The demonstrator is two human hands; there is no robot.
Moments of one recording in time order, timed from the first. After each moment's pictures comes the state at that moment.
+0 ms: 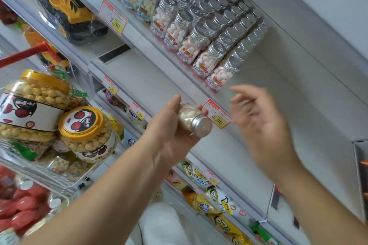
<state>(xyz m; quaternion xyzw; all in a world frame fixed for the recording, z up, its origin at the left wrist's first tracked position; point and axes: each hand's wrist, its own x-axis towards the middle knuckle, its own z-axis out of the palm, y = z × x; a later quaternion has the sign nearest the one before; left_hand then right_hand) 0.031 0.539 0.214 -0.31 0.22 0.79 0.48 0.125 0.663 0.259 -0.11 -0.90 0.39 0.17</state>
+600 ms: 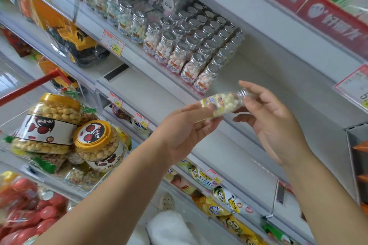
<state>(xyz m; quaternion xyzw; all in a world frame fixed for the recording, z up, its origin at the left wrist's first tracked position) 0.063 0.533 0.245 -0.05 0.32 0.79 0.51 0.154 0.687 0.287 -0.18 -0.74 0.64 0.15</state>
